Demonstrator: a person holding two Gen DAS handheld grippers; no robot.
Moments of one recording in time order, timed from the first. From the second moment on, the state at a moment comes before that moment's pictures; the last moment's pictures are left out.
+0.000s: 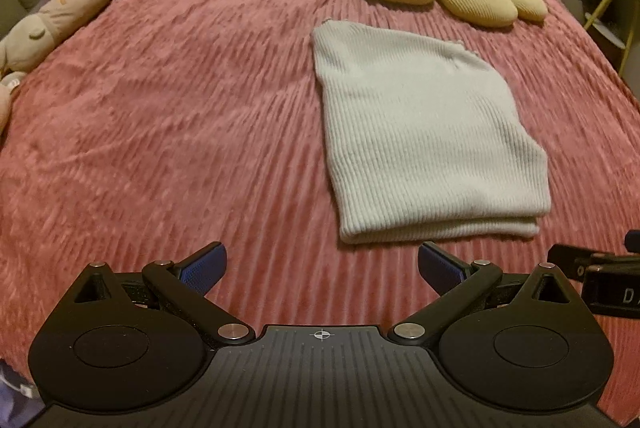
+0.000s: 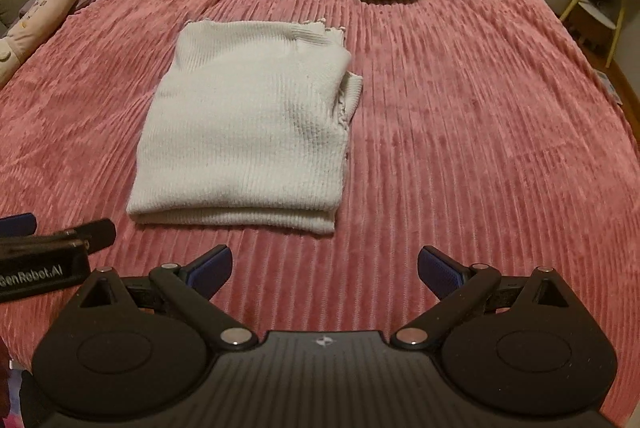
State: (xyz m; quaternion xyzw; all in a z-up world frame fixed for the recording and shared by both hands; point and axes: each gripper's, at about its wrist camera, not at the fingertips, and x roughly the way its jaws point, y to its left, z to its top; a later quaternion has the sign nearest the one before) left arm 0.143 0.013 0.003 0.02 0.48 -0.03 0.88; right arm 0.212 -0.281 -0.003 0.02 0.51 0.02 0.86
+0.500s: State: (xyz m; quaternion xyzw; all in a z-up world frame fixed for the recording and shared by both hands) left arm 0.142 0.009 0.001 0.02 0.49 -0.03 0.87; right arm 0.210 -0.283 0.001 0.03 0.51 0.02 0.86
